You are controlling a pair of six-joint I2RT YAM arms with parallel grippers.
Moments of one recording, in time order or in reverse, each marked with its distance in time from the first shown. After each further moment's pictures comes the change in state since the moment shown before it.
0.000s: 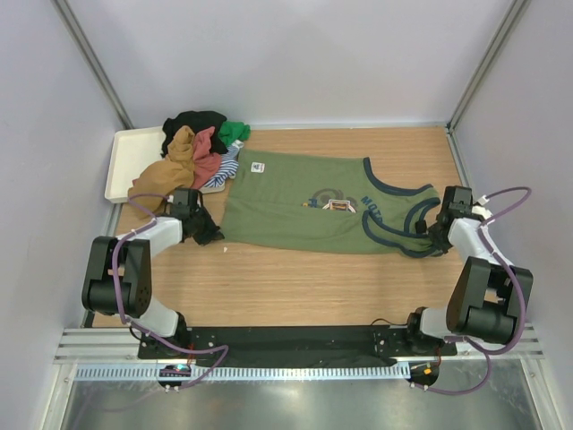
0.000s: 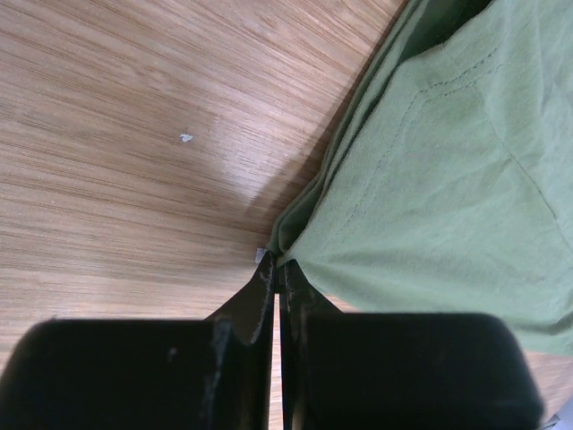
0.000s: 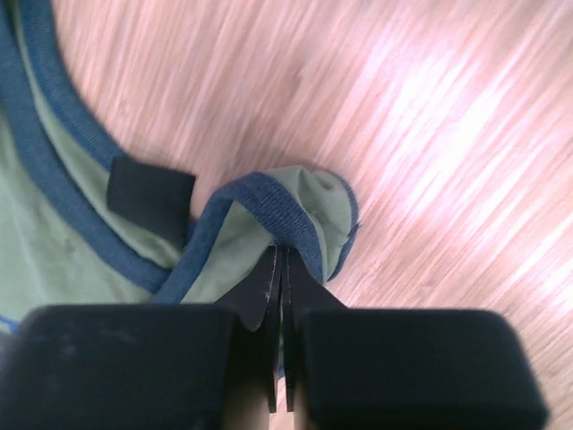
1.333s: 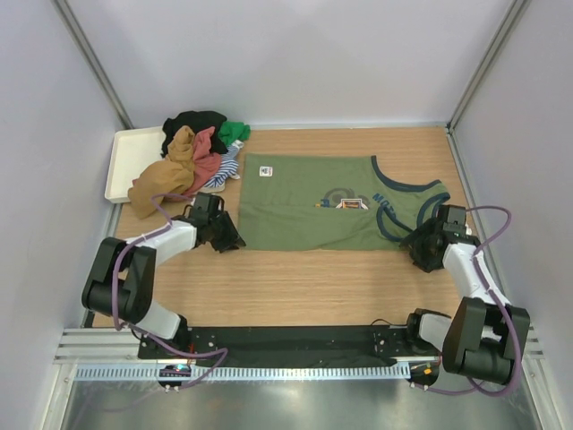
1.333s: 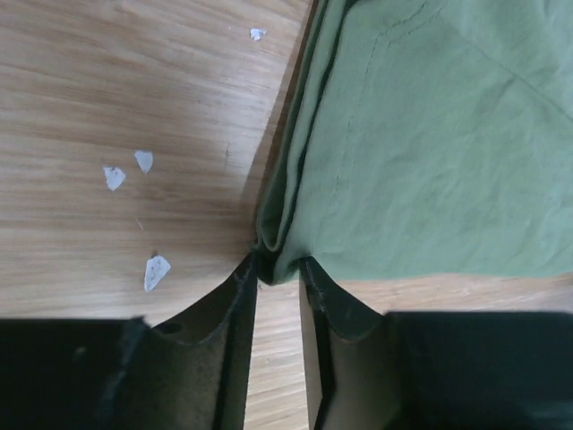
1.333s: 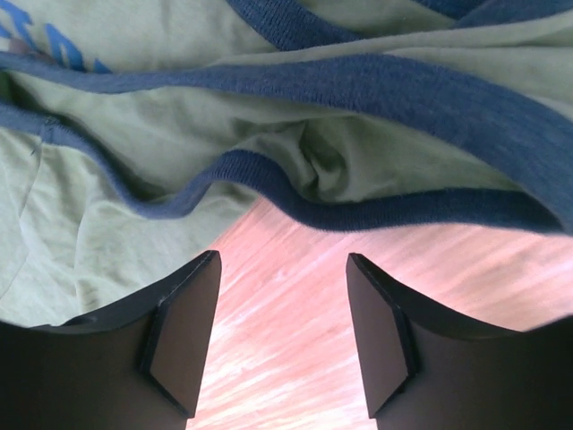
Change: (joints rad) left arm -0.189 -0.031 -0.019 -0.027 0.034 -0.044; right arm 0.041 -0.244 -0.173 -0.047 -0.356 -0.055
